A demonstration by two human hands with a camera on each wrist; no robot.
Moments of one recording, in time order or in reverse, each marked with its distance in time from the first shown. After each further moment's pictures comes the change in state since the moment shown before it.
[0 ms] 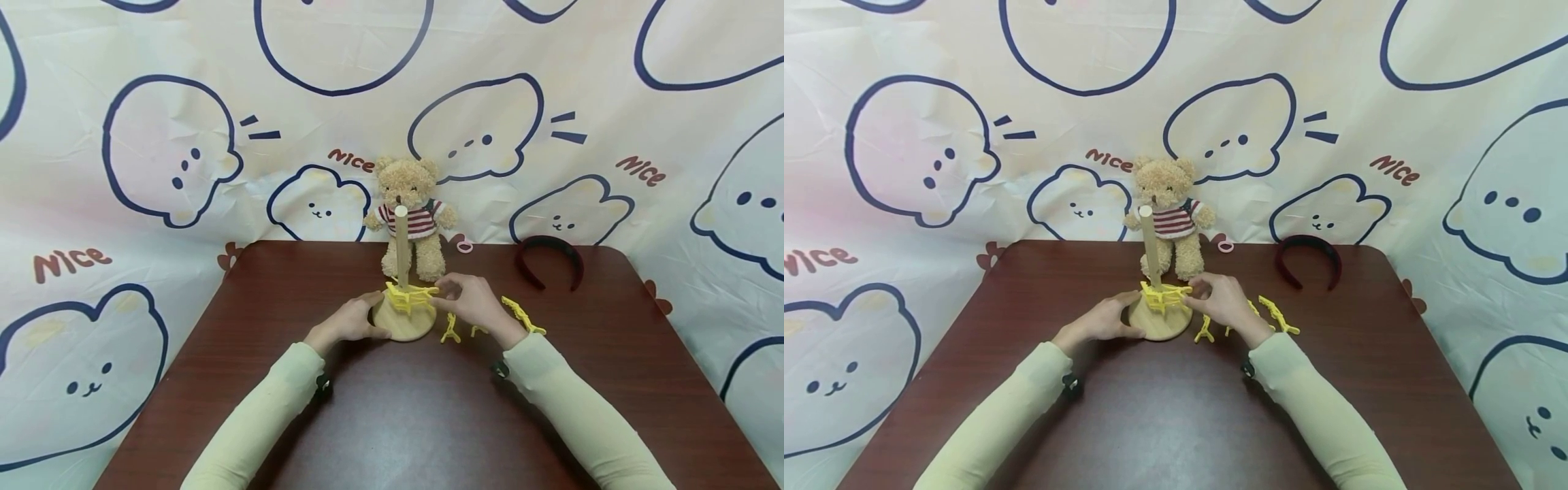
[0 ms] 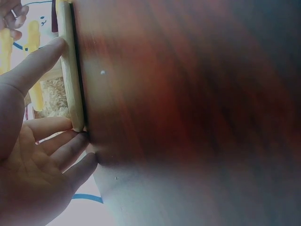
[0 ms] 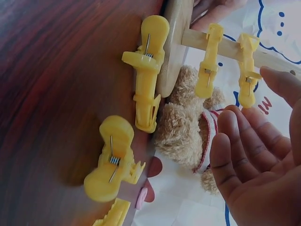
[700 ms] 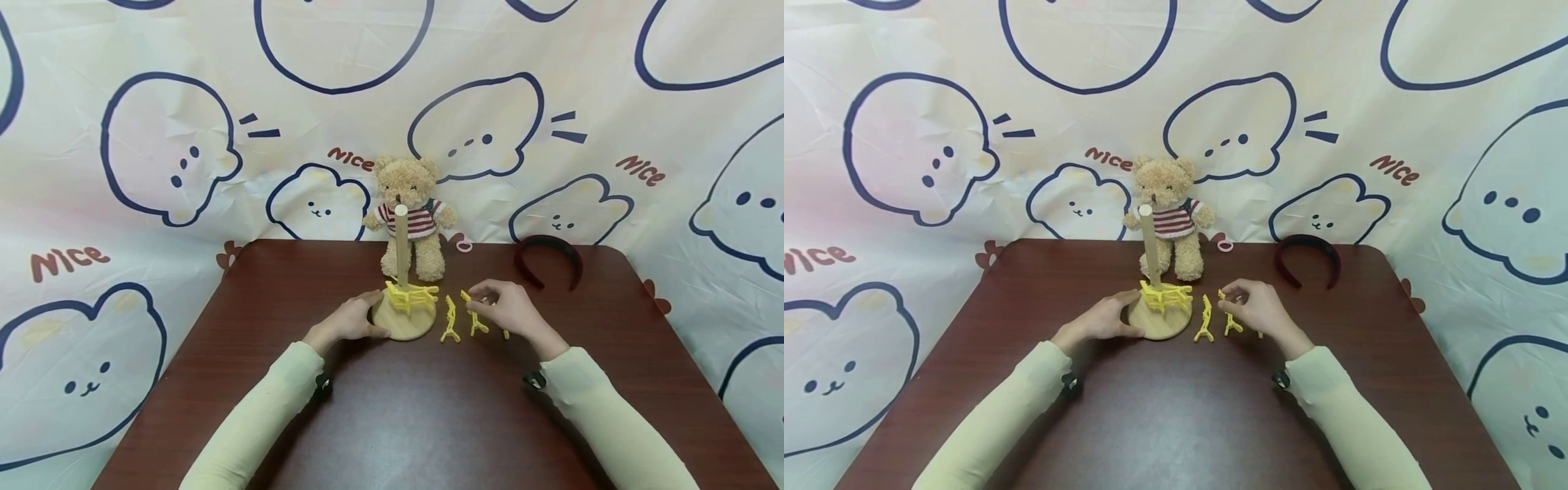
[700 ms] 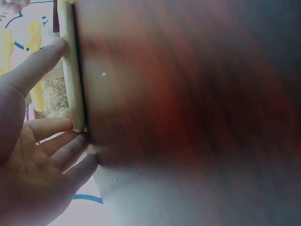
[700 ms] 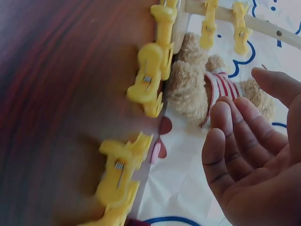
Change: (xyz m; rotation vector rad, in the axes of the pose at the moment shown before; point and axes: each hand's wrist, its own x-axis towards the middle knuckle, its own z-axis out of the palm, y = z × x) left_hand 0.000 0.001 -0.001 -0.007 0.000 -0.012; right_hand -0.035 0.034 -0.039 -0.006 0.012 0.042
